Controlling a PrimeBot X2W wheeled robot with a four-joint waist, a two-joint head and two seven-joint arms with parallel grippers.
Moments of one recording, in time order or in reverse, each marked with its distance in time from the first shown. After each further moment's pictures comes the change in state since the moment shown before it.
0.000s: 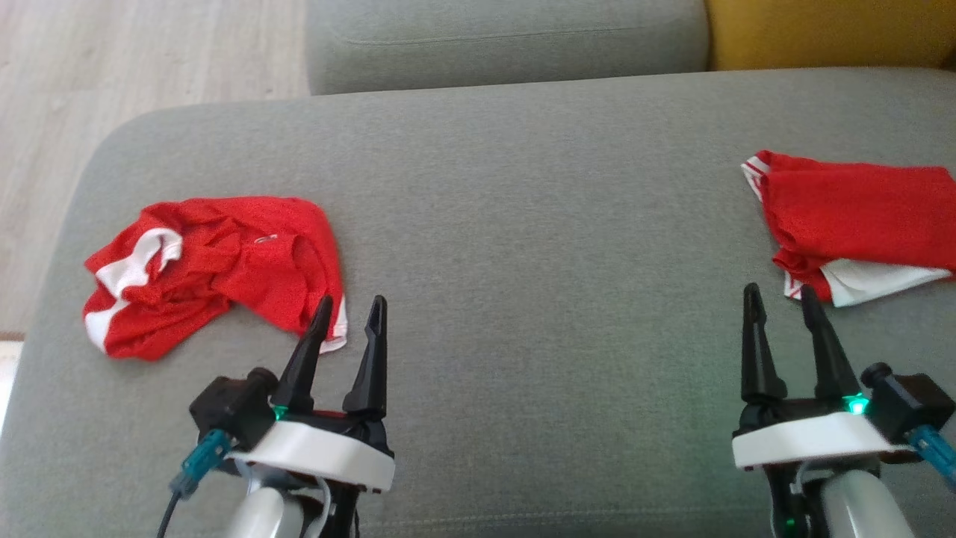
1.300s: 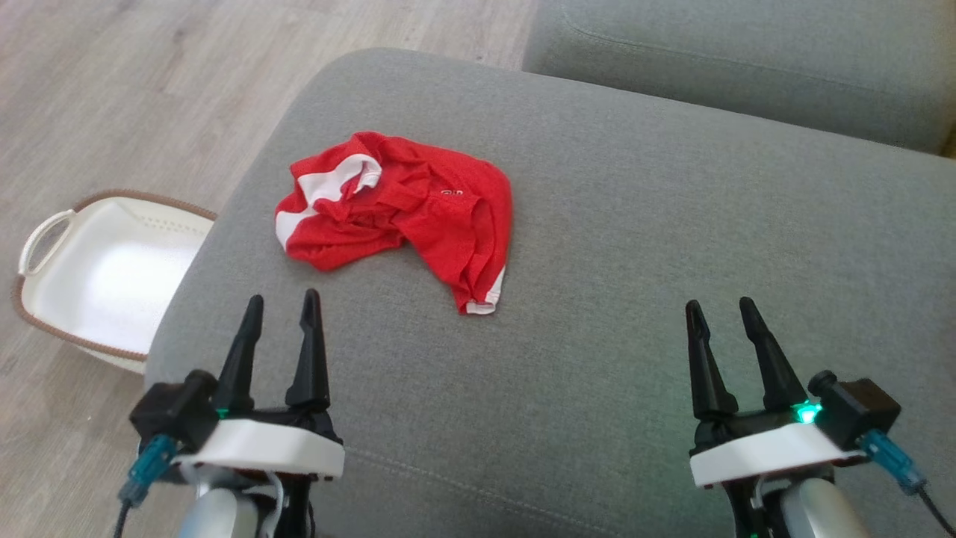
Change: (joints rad) left arm 0.020 0.000 0.132 -0.003 0.044 0.019 0.000; right arm 0.008 0.000 0.122 0.012 0.035 0.000 0.000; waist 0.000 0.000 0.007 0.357
